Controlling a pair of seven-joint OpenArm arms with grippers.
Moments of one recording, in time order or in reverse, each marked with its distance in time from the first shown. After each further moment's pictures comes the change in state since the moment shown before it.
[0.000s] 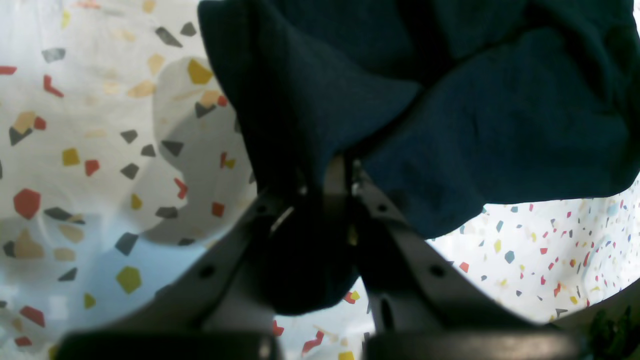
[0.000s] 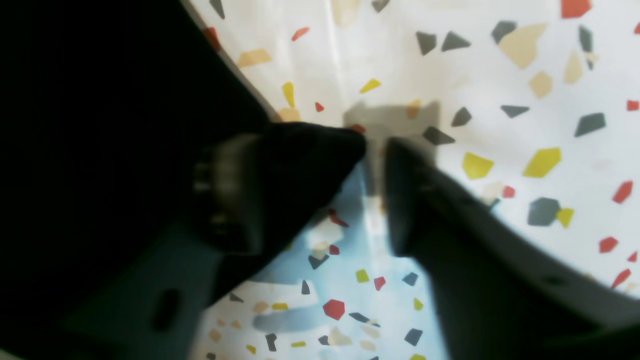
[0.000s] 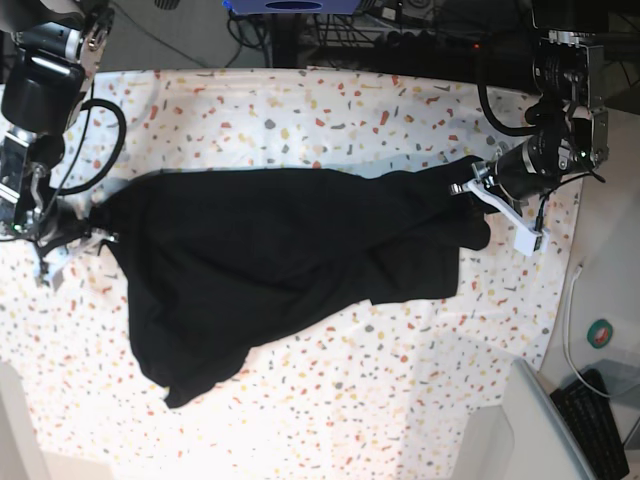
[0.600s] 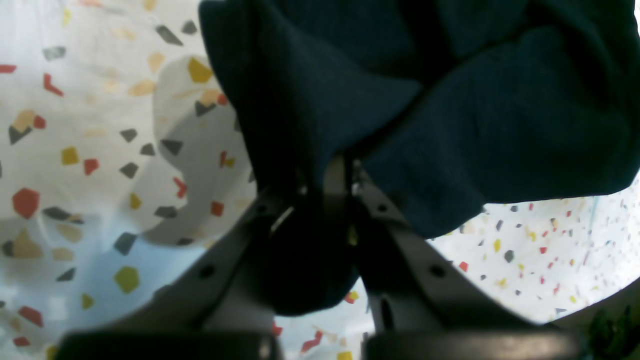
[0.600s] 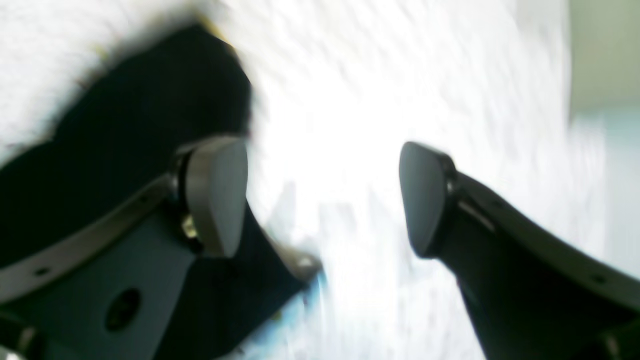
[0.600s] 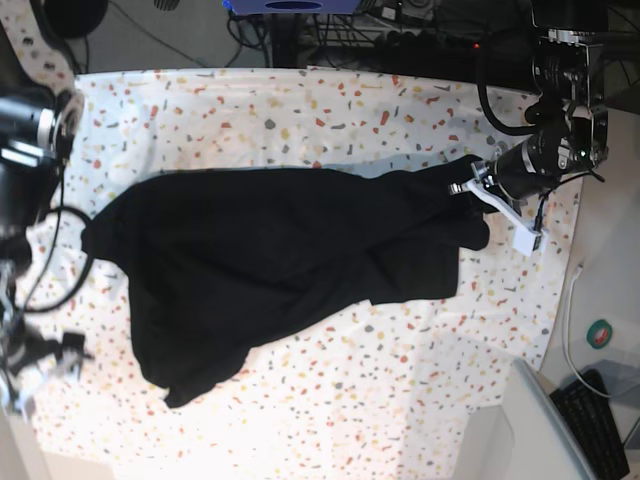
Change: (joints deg) left arm -0.2 0.0 0.0 0.0 -0.1 0.0 0.1; right arm 9.9 2.6 -4.4 13.2 -2.0 -0.6 -6.5
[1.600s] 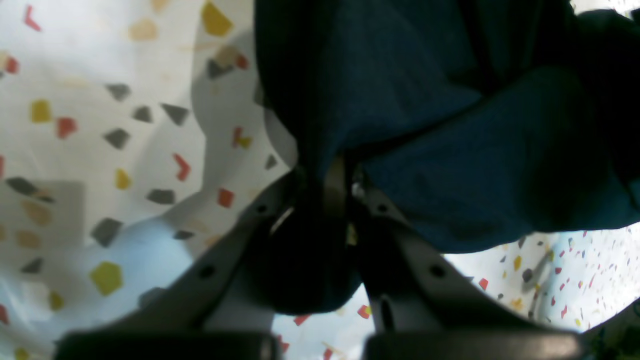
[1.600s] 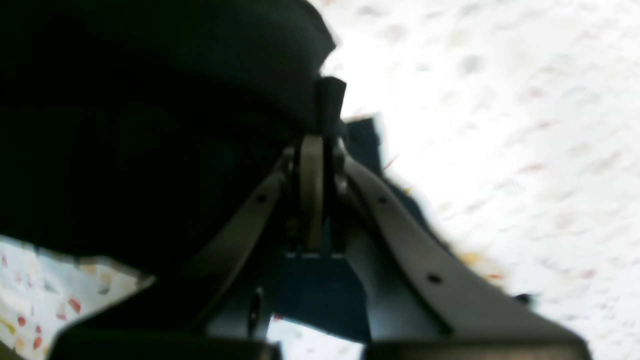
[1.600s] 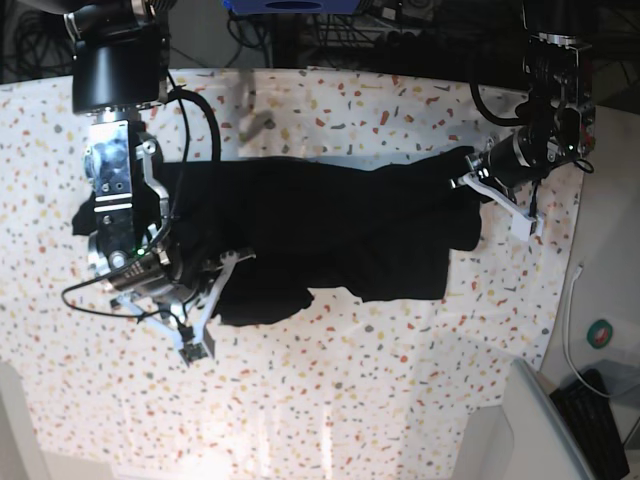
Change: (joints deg) left arm -1.1 1.2 0.1 -8.2 0.2 -0.2 -4.6; right arm -11.4 -12.9 -24.0 18.6 -7.0 0.6 -2.4
